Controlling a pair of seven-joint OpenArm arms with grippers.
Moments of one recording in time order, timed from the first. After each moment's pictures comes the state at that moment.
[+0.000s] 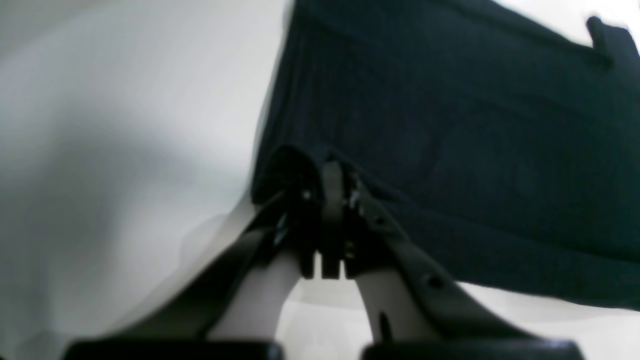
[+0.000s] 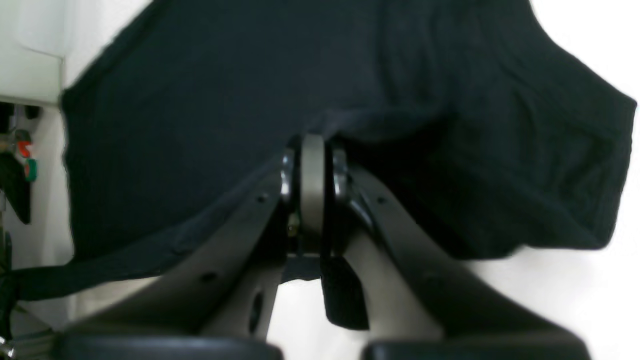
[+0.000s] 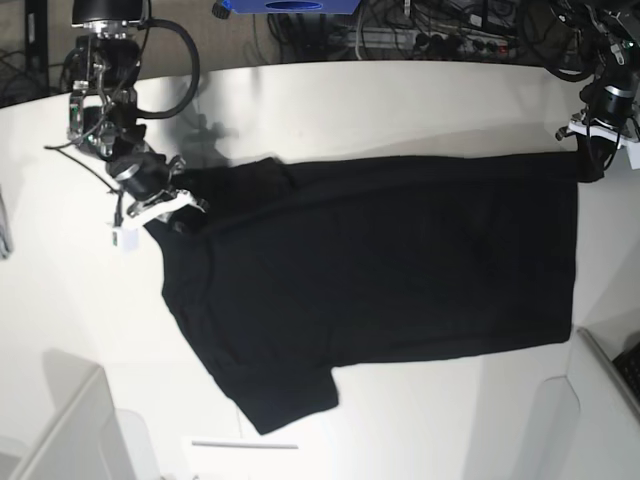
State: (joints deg) left arm 21.4 -7.5 -55.8 103.1 -40.5 -30.1 48.7; right arm -11.6 11.8 5.8 102.5 45.6 -4.3 -46.9
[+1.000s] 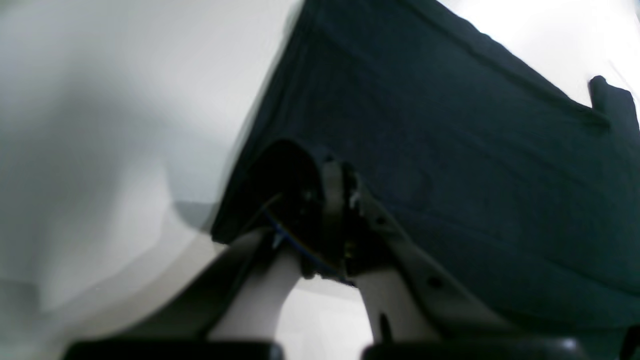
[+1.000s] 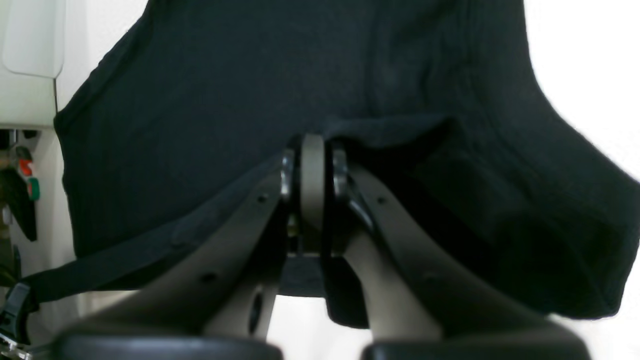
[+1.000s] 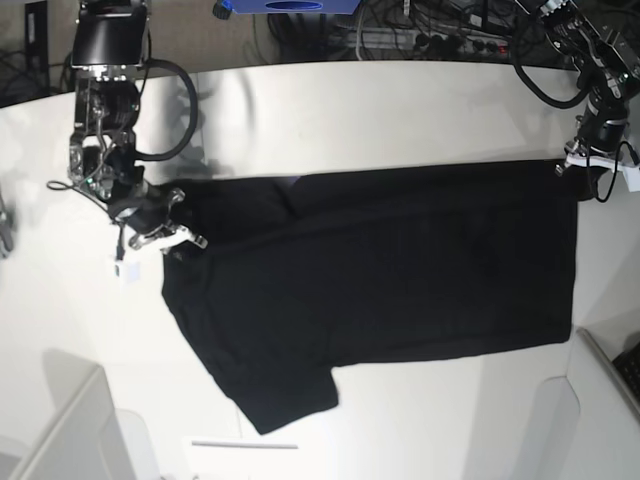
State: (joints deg) left arm 15.1 -8.5 -50.9 98.6 -40.2 -19.8 48.8; right arm -1.6 11.7 5.6 92.3 45.8 -4.2 -50.0
